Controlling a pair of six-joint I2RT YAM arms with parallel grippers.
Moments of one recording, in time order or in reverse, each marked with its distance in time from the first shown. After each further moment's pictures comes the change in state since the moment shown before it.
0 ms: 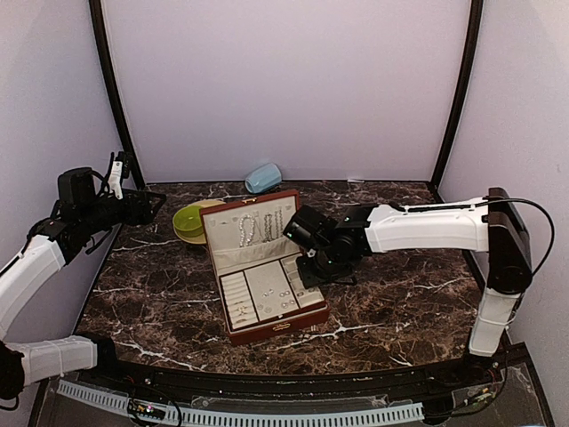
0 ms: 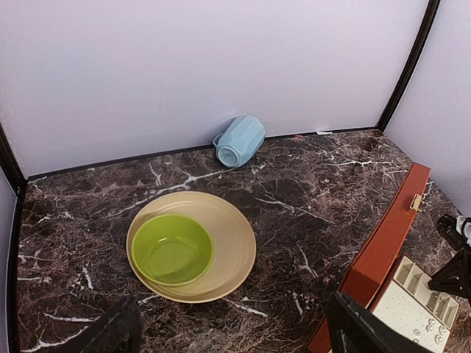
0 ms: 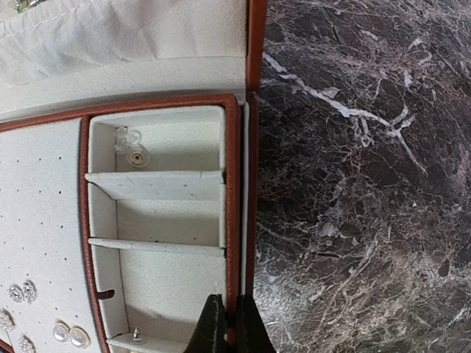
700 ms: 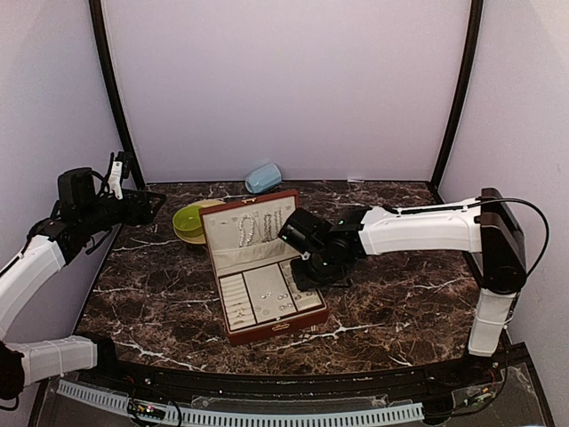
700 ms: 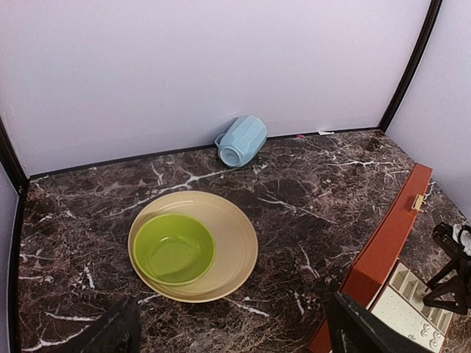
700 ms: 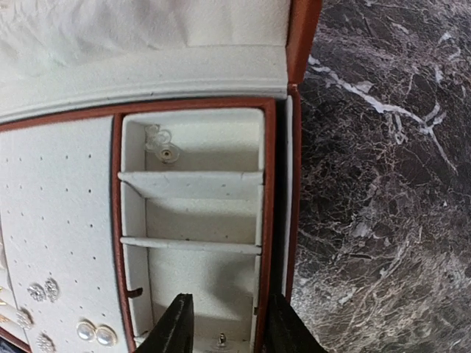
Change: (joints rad) left arm 0.000 0.000 -0.001 0.000 -0.003 0.000; right arm 0.010 0.037 0.017 0.027 -0.035 0.023
